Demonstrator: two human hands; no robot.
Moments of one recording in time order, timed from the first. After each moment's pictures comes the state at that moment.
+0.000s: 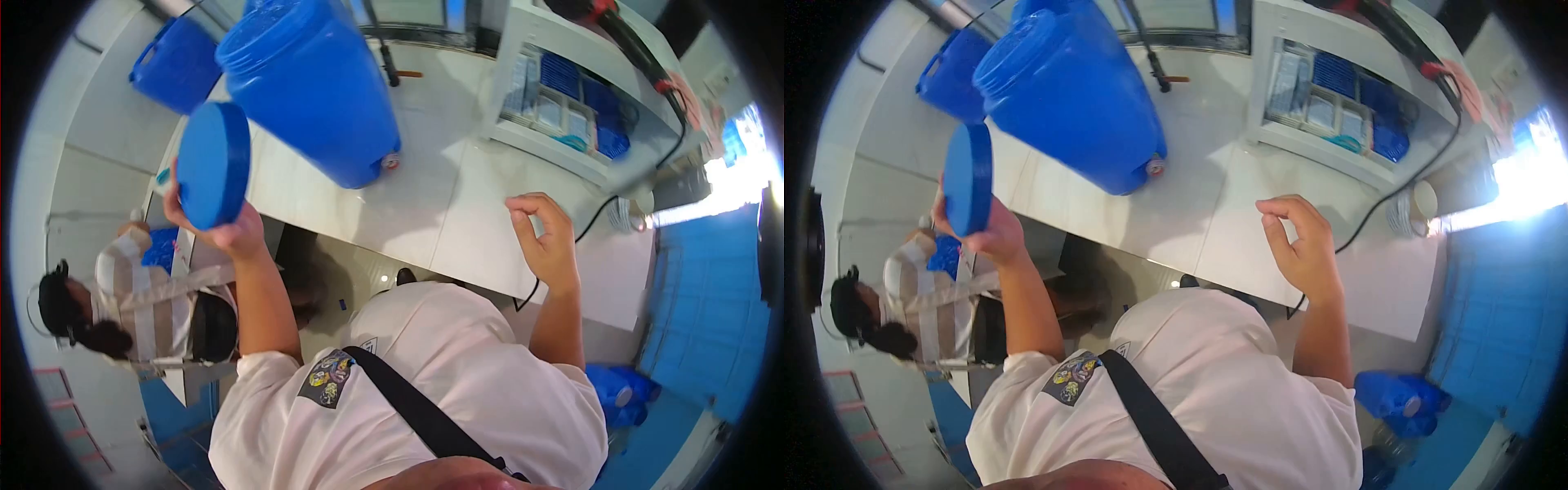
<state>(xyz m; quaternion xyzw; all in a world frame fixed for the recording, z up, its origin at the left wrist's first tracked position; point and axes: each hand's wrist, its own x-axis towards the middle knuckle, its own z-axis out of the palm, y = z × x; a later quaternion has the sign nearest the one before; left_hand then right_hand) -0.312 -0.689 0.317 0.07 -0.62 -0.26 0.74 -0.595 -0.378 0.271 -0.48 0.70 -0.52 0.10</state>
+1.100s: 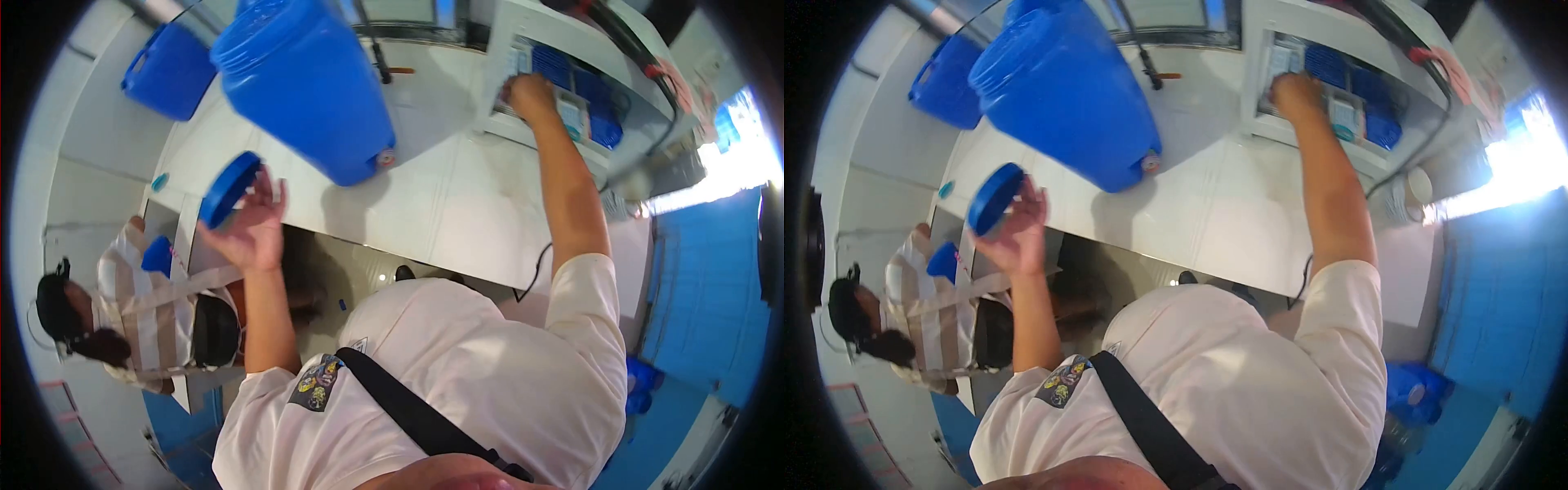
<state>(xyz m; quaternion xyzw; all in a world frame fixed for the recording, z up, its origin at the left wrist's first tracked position) -0.269 -0.668 0.271 0.07 -0.13 -0.84 0.52 -0.786 -0.540 0.223 -0.47 0.88 -0.10 -0.06</state>
